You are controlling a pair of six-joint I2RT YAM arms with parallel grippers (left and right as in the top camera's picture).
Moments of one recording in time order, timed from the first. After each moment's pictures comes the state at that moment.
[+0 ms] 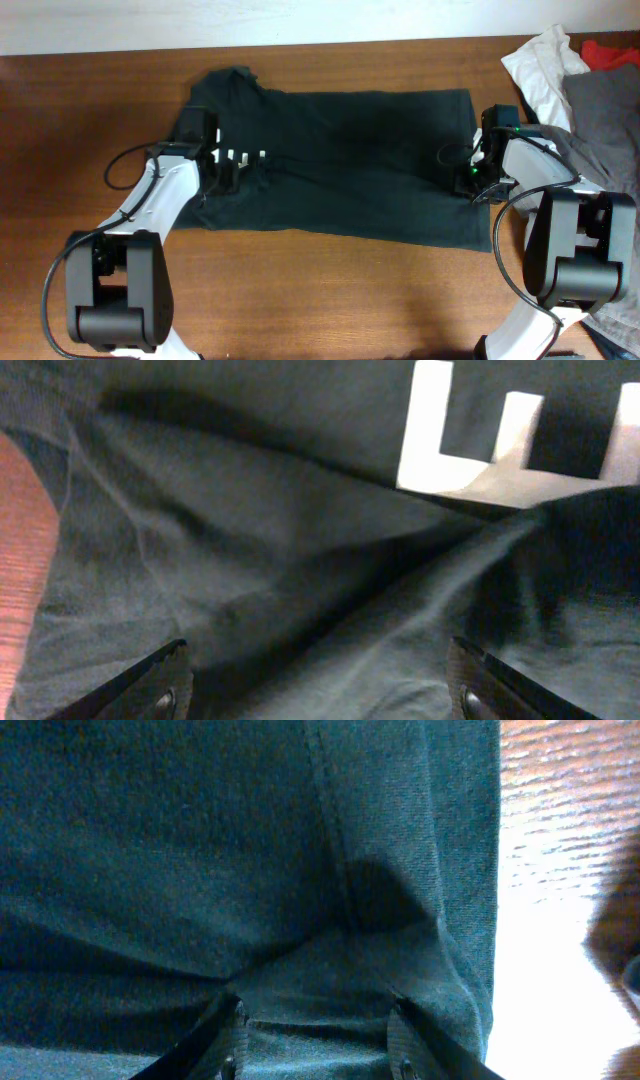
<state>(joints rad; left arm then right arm) -0.08 1.84 1.21 -0.65 -0.14 -0.11 -0.14 1.95 1.23 -0.79 -0.03 0.10</state>
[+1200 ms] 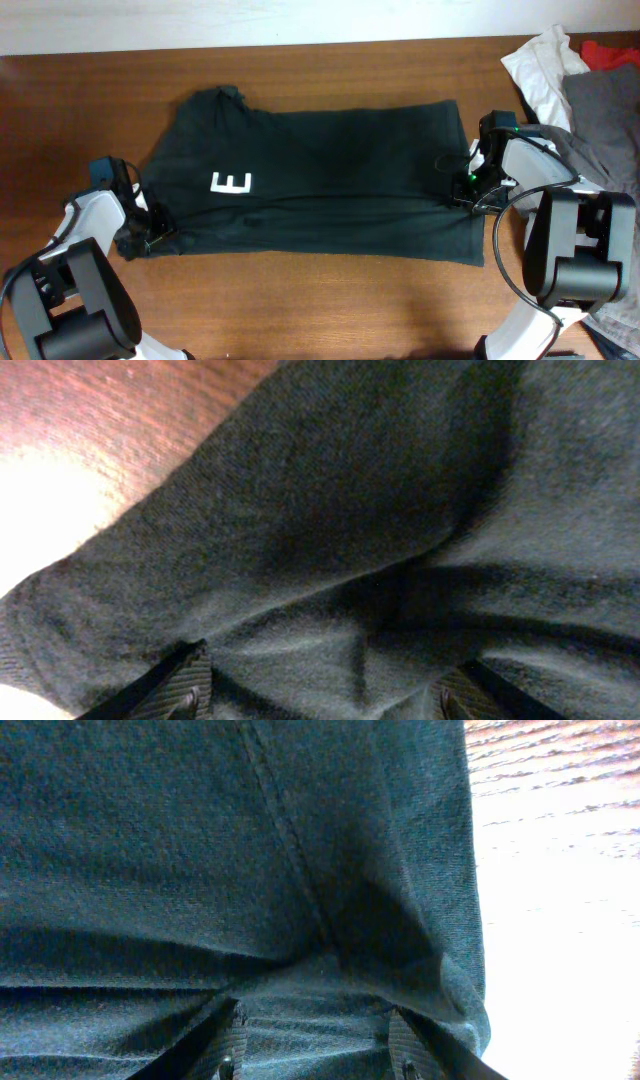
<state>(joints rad) 0.35 1.79 1.01 -0.76 0.00 -0.17 -0.14 1.95 1.23 -0.91 -0.07 0.10</state>
